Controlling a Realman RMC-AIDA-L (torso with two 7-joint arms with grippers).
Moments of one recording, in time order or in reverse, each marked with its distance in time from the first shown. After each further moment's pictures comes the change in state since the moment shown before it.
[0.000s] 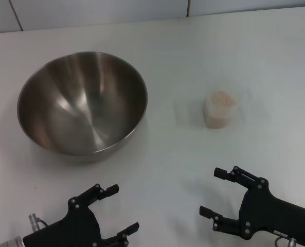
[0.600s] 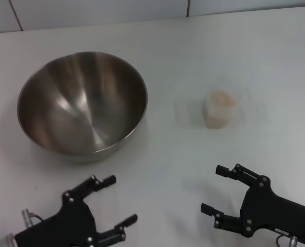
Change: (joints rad) left arm 0.021 0.002 -0.034 0.020 -0.011 0.089 0.017; right arm -0.002 -0.002 0.002 -0.002 0.009 -0.005 0.000
